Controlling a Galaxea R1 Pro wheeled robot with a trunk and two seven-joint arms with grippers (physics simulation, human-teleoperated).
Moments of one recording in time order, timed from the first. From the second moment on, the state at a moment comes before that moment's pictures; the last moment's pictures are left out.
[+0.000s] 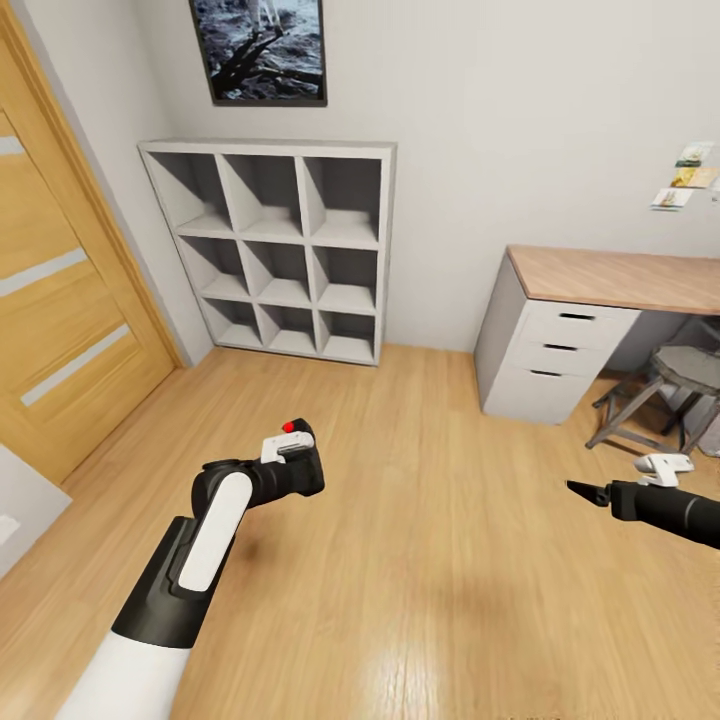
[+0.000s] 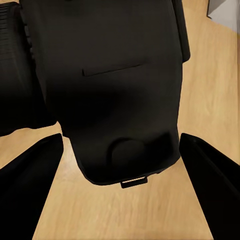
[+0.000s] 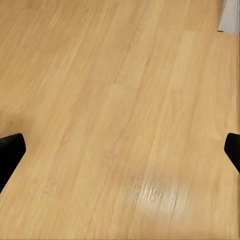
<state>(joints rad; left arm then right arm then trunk) -0.59 -0.06 -0.20 -1.48 0.73 1.02 0.52 -0.39 -0.39 -0.44 -1.61 0.05 0.97 0.84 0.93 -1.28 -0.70</state>
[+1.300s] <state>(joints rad) -0.36 -0.02 -0.21 -1.36 0.72 0.86 0.54 -0.39 -0.39 -0.45 -1.61 0.05 0.94 0.81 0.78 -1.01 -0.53</state>
